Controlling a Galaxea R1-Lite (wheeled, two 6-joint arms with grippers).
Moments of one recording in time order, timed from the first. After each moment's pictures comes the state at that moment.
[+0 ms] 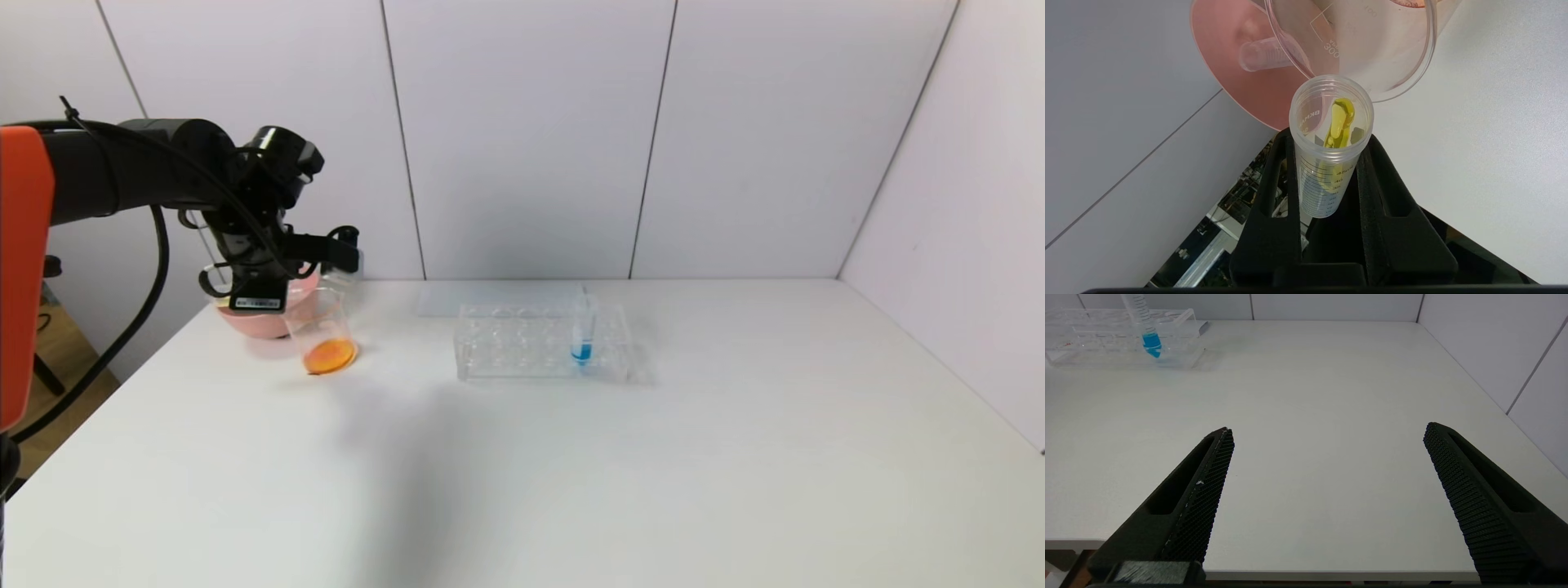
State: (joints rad) left arm -0.14 2.13 -2.00 0.82 0.44 1.30; right arm 0.00 0.00 0.00 0.00 0.00 0.00
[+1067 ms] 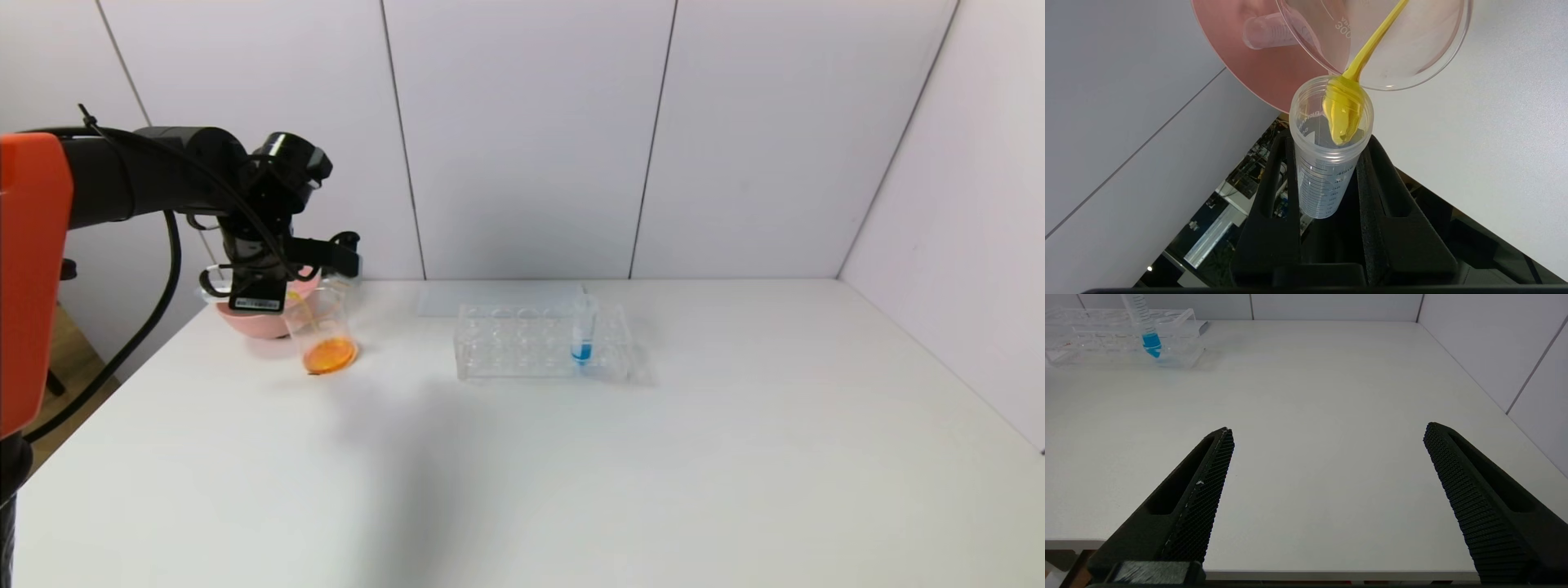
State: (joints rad) left arm -0.15 2.15 -2.00 0.80 0.55 1.30; right arm 0.00 0.00 0.00 0.00 0.00 0.00
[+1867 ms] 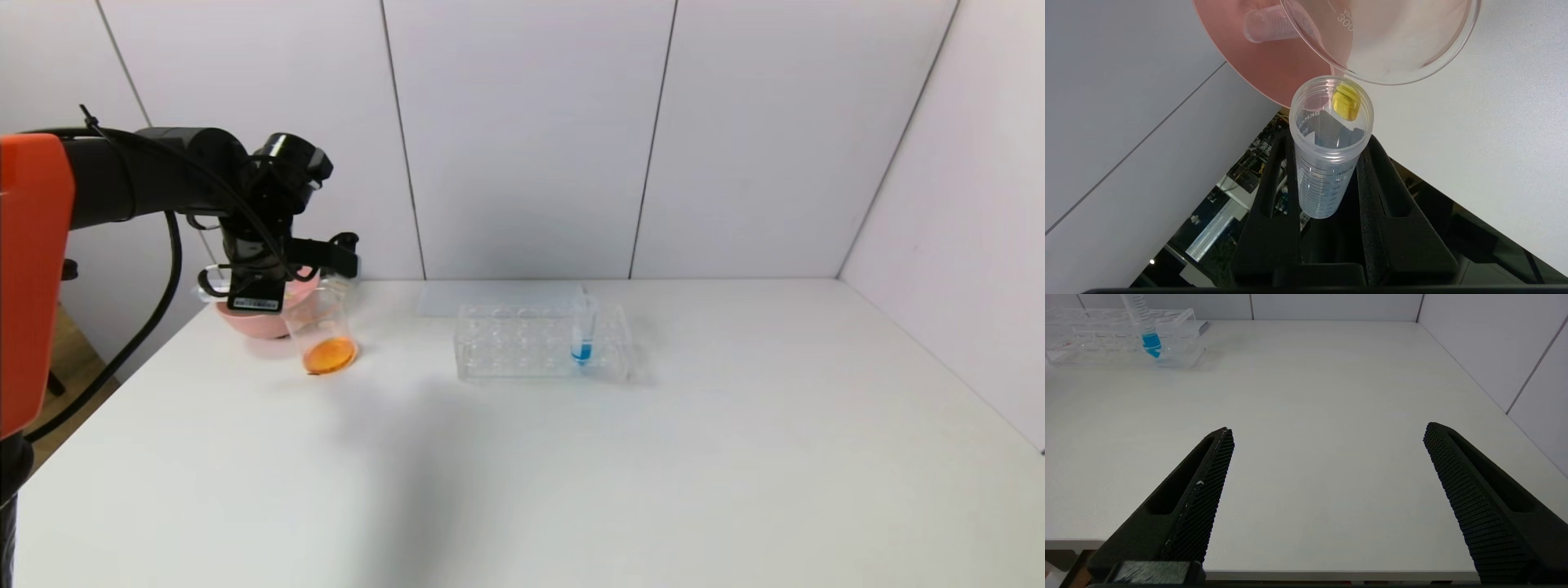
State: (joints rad) left arm -0.15 2.15 -2.00 0.80 0.57 1.30; right arm 0.00 0.00 0.00 0.00 0.00 0.00
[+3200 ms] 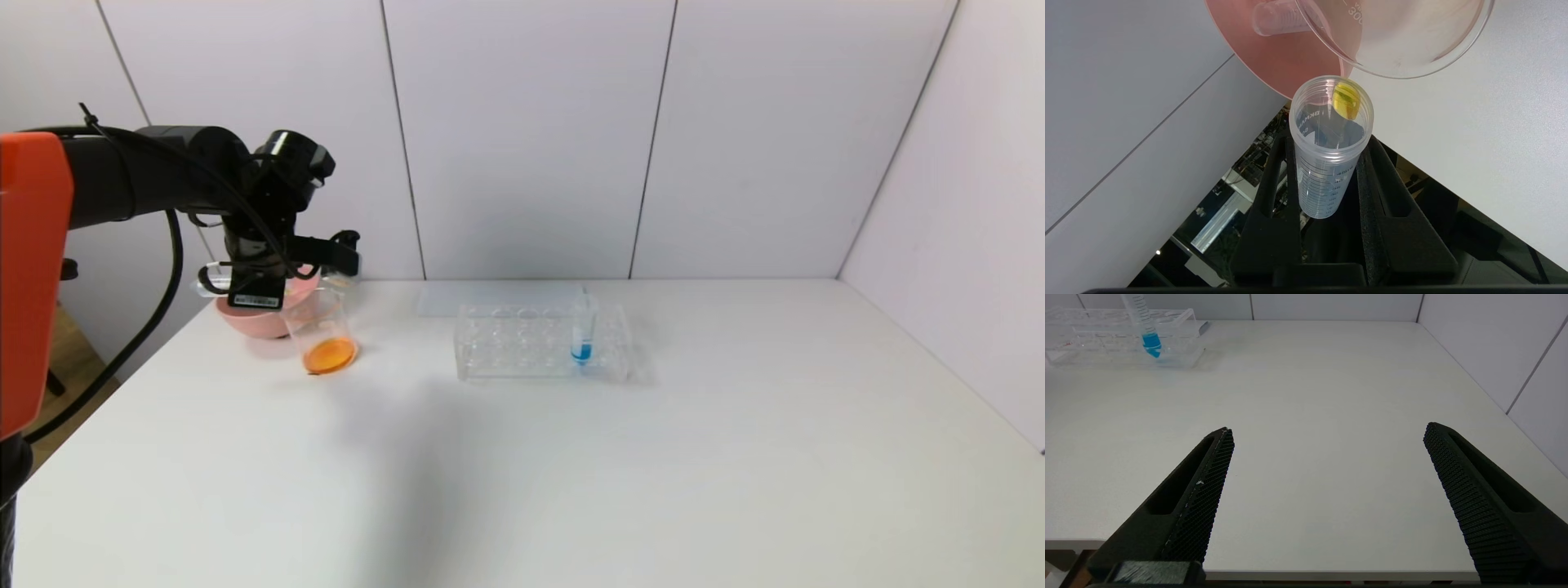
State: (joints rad) left arm -0.16 2.14 -2.00 0.79 0.59 1.31; right arm 0.00 0.00 0.00 0.00 0.00 0.00
